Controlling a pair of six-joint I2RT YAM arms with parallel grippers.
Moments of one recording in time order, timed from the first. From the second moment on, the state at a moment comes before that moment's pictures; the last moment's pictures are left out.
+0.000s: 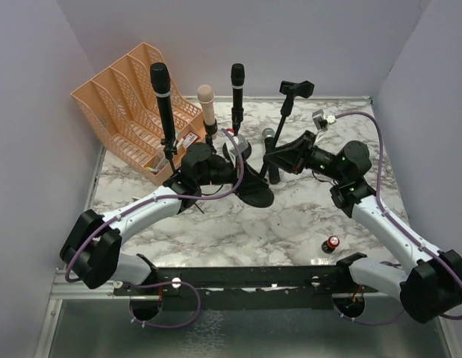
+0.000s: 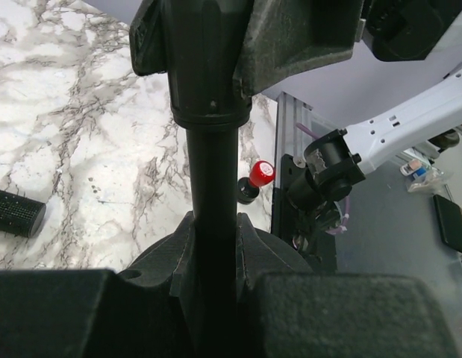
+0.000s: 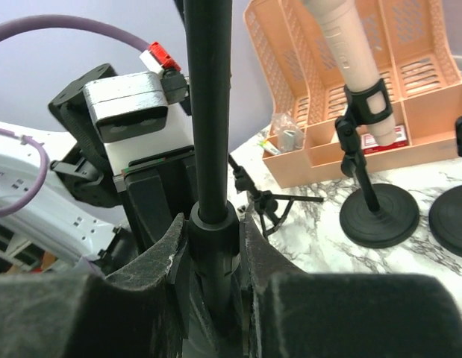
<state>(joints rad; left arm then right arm) -0.69 1.36 0.85 0.47 0.78 -0.40 0.36 1.10 0.75 0.55 -0.78 0.62</state>
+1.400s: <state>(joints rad) -0.75 1.38 0.88 0.24 0.43 -0.16 0.54 1.02 0.88 0.14 0.07 0.65</state>
